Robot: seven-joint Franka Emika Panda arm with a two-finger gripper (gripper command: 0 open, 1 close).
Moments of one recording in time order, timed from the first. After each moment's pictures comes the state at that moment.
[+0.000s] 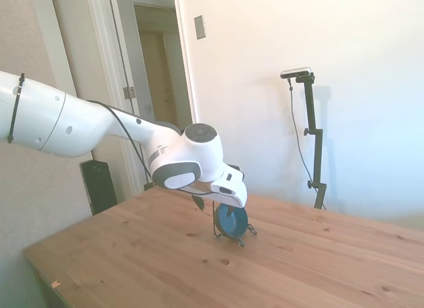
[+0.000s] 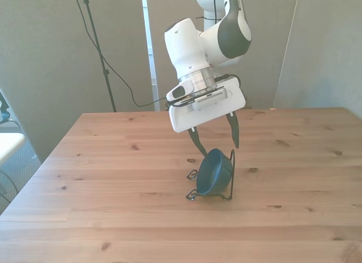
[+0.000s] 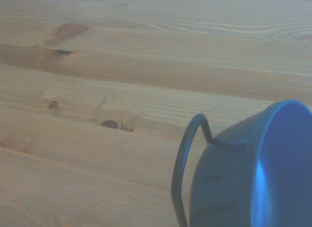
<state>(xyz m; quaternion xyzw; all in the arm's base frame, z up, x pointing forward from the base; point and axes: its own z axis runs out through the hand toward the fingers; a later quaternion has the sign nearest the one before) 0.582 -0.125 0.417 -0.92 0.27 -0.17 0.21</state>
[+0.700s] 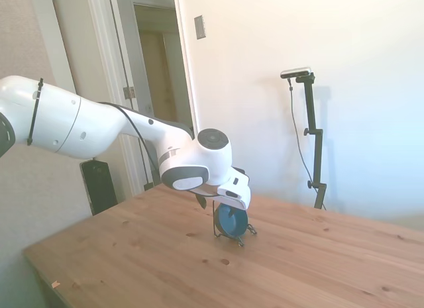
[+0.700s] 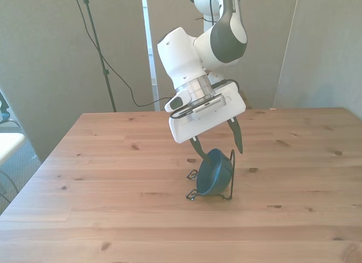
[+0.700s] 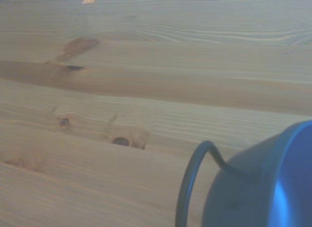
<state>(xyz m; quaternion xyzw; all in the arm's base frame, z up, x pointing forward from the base) 0.599 -0.127 0.407 -0.92 0.27 -0.16 0.25</state>
